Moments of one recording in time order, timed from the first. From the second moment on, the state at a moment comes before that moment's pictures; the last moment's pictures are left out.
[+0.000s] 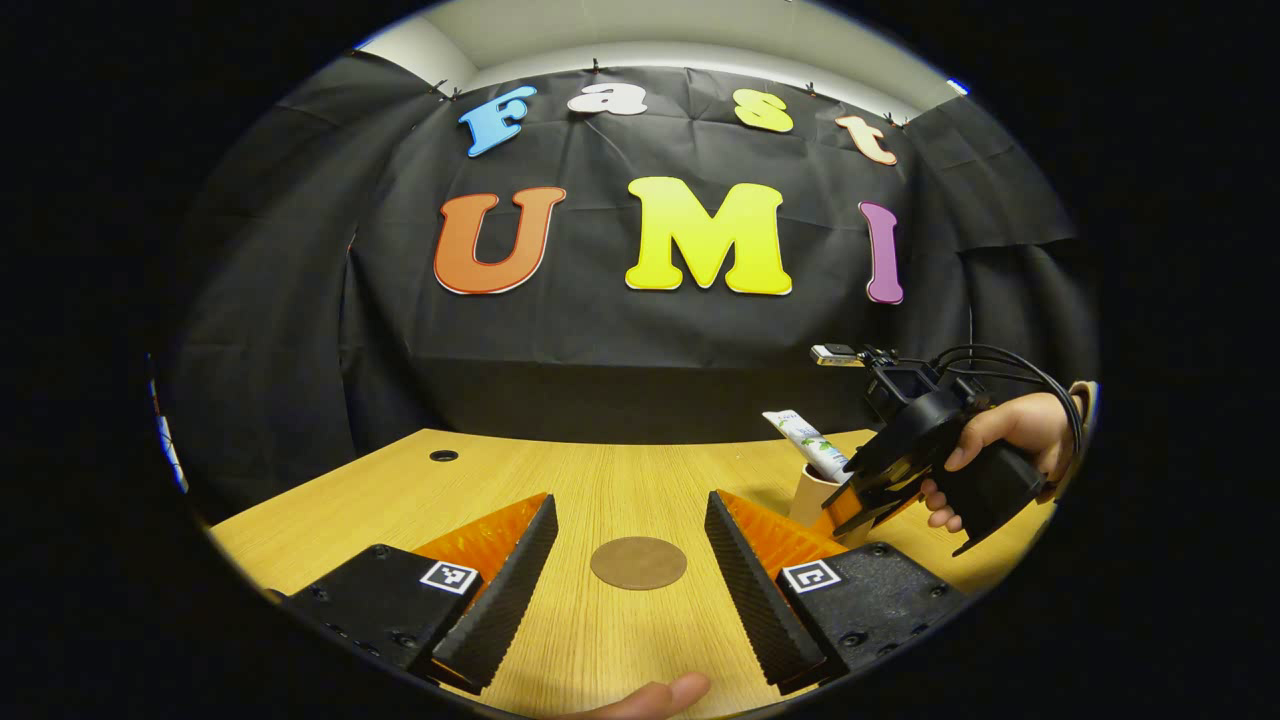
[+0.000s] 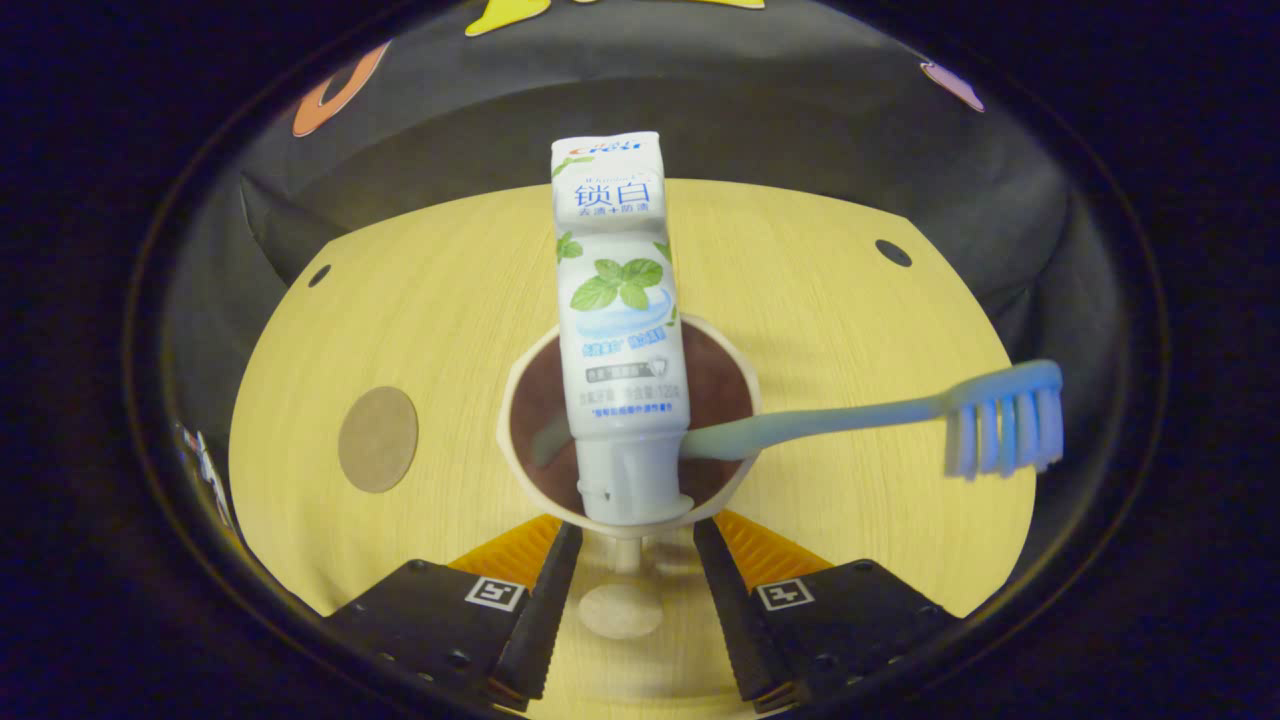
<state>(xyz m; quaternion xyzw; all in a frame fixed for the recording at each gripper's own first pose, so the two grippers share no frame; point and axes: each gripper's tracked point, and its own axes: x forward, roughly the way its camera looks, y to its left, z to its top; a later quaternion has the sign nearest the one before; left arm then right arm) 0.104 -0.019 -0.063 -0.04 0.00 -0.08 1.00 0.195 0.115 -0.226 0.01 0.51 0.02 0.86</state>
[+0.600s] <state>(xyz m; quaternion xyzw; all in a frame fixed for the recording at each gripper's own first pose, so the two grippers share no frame) 0.105 -0.022 -0.071 -0.05 0.01 -0.08 1.00 0.186 0.112 -0.233 0.00 0.48 0.05 0.87</state>
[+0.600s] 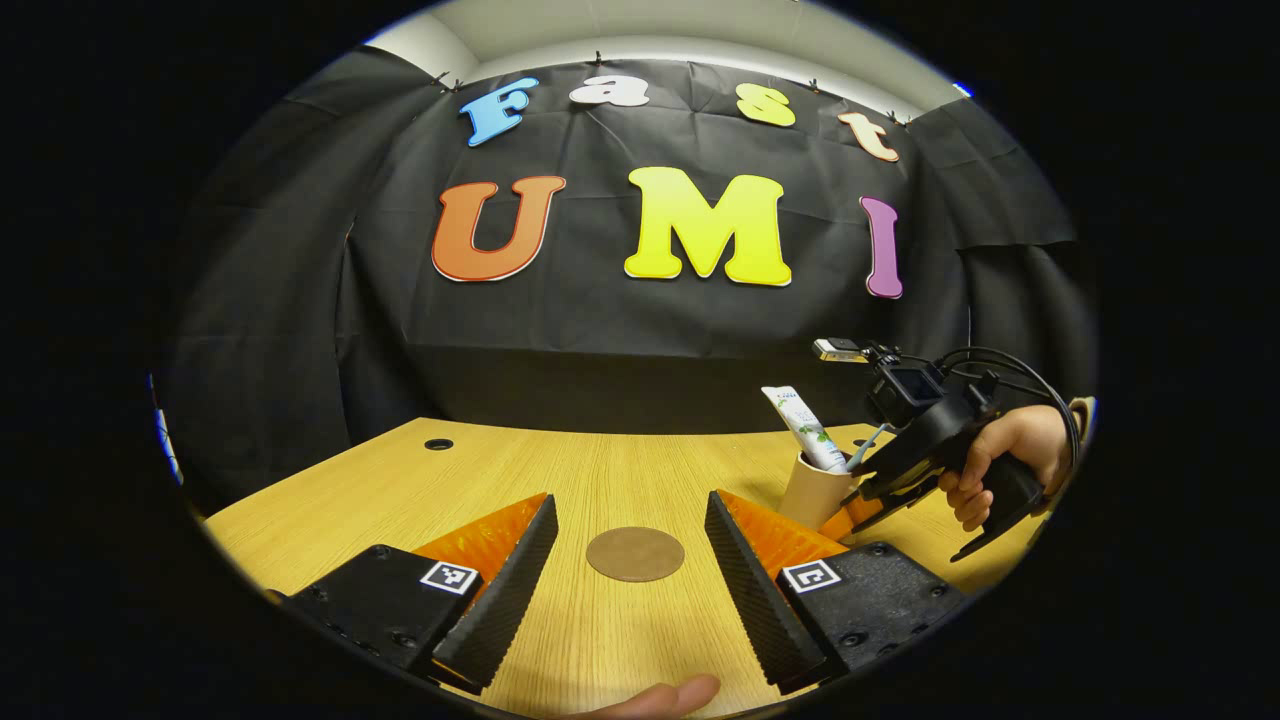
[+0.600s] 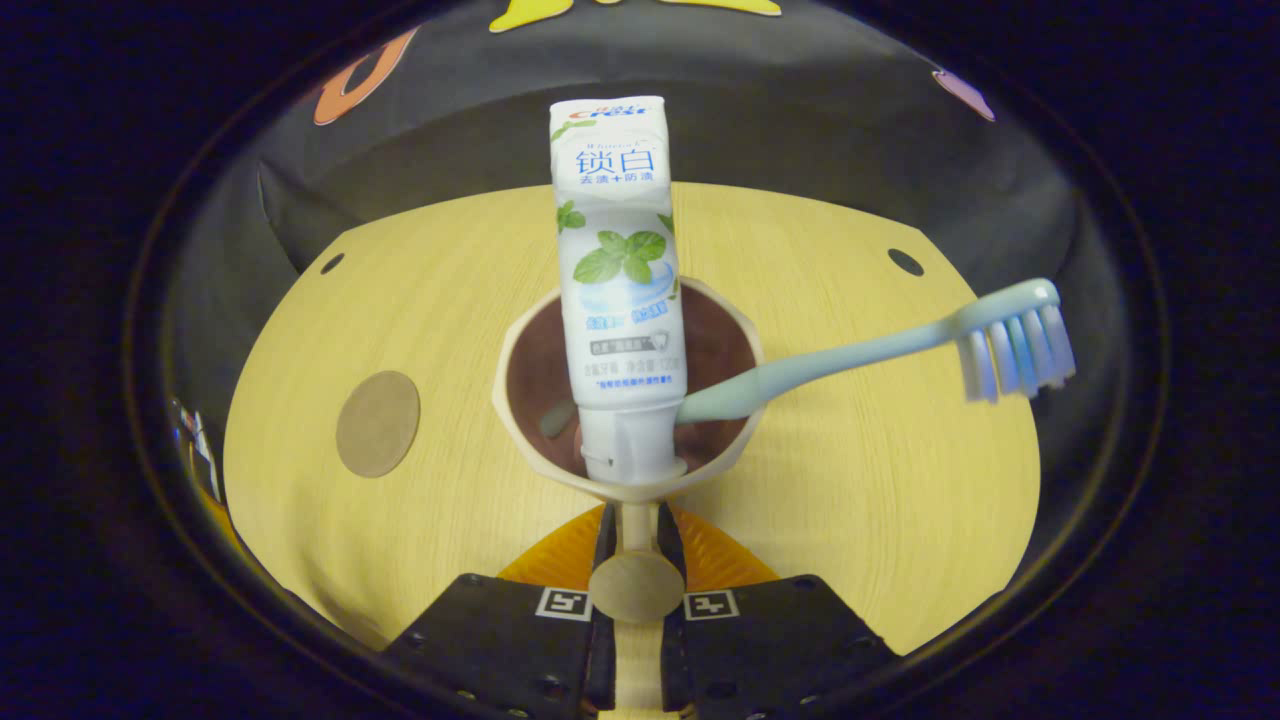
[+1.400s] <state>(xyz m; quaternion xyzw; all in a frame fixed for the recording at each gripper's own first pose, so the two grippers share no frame) 0.080 0.045 -0.062 -0.03 -0.02 -0.02 1.00 0.210 0.113 -0.243 -0.03 0.36 0.19 0.91</state>
